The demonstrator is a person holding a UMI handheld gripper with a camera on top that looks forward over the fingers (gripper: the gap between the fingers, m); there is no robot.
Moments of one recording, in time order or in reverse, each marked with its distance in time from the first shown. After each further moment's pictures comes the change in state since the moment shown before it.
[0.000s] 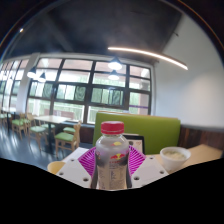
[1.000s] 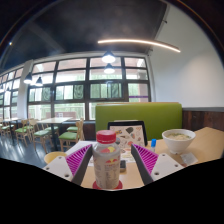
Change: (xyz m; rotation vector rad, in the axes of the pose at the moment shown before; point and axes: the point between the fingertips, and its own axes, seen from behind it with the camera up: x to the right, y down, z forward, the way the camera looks) arm 0.034 0.045 -0.003 -0.066 -0.029 0.126
